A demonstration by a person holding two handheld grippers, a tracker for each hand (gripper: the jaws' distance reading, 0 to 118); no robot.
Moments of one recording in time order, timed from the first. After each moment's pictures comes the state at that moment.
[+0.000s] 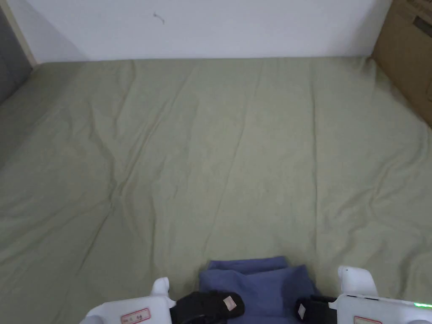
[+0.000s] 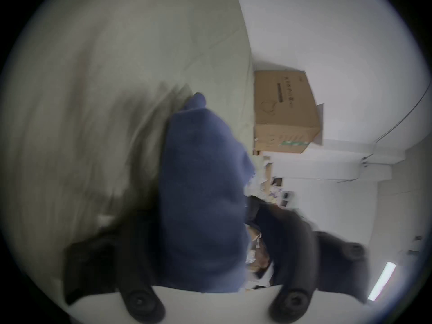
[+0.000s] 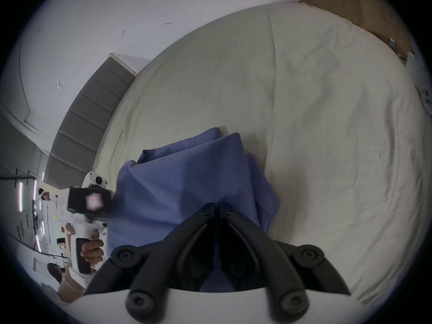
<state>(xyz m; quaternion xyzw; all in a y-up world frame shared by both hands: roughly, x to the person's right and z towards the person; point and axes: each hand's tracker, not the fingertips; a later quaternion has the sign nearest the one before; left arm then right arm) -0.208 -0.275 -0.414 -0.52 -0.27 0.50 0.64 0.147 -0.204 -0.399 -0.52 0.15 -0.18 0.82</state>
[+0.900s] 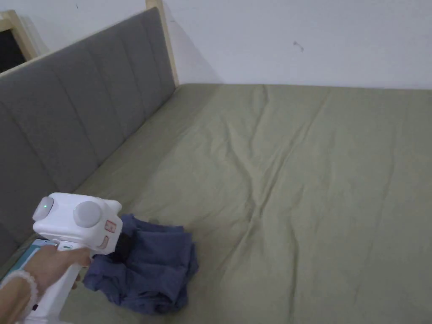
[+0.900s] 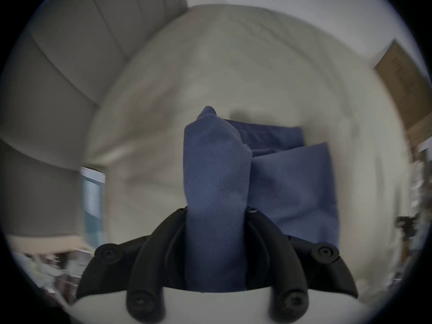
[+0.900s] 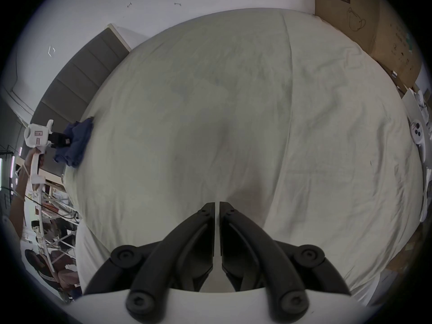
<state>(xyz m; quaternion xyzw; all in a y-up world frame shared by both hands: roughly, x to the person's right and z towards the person) -0.571 -0.155 -0.489 -0.59 0.14 -0.02 0.80 0.102 -0.197 -0.394 -0.55 0.12 -0.07 0.82</state>
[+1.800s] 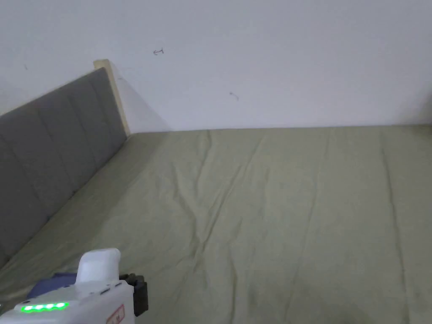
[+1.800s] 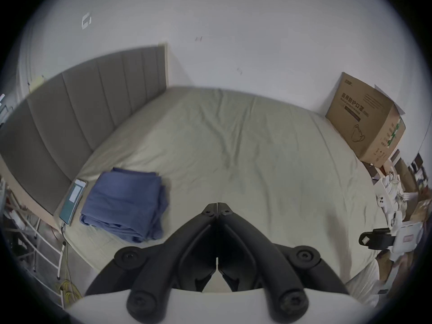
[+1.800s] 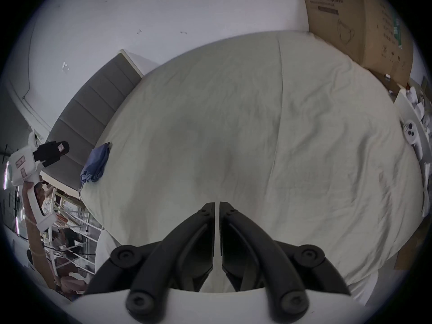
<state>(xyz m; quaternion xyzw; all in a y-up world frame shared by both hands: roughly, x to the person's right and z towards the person) -0.322 -0.054 -0.363 -0.32 0.06 0.06 0.94 0.129 -0.138 -0.364 -0.47 0.14 -0.11 0.86</state>
